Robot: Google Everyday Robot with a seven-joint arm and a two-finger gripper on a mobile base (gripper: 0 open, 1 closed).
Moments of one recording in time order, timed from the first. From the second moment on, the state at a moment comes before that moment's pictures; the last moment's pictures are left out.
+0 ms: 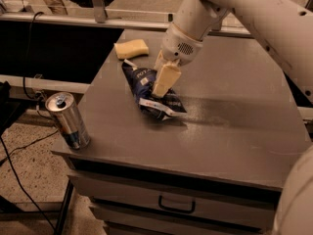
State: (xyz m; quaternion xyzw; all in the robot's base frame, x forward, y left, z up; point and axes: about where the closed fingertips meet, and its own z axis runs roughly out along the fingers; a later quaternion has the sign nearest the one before) arm 0.569 -0.013 0.882 -0.70 0.68 0.19 0.14
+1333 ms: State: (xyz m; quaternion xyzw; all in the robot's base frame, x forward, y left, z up) arm 0.543 0.039 0.899 -0.76 0.62 0.16 0.13
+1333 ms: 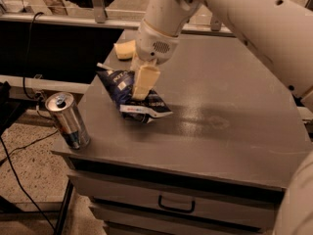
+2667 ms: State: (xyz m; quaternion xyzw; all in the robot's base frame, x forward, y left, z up) arm 0.523 0.085 0.895 -0.80 0.57 0.14 0.10
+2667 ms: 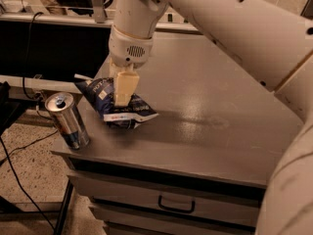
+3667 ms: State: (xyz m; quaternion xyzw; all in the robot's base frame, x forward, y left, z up) arm 0.529 0.093 0.894 -0.80 0.57 0.14 0.11
